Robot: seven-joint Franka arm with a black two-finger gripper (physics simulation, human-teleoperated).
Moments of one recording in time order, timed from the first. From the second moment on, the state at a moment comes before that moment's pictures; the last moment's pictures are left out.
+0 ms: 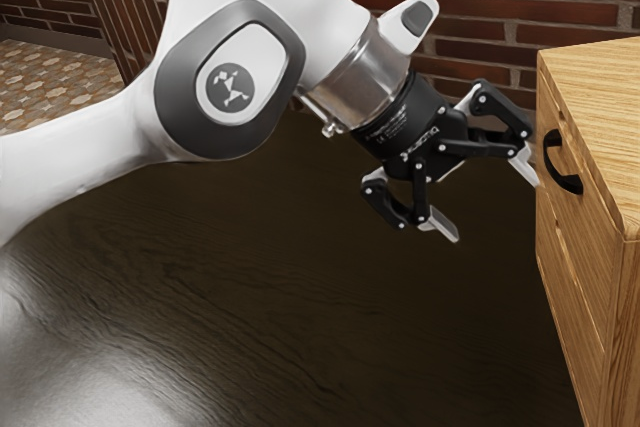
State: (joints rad) arm -0.33 -0.03 -0.01 -1.61 -0.42 2.05 -0.87
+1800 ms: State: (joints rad) arm -0.34 0.07 0.03 -1.53 -0.40 2.07 -0.86
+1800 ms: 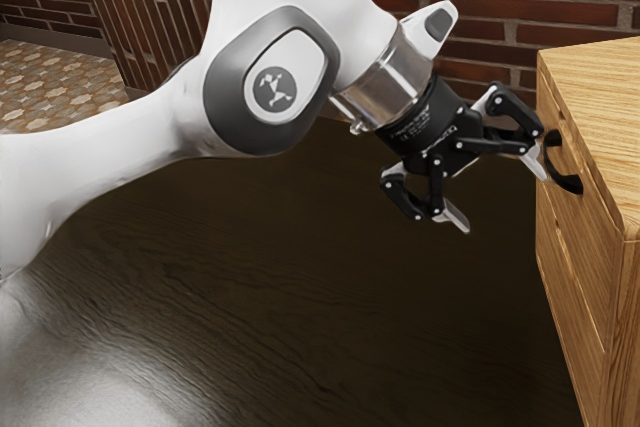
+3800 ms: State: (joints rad) arm -0.32 0.05 0.08 -1.56 -0.37 2.06 -0.84
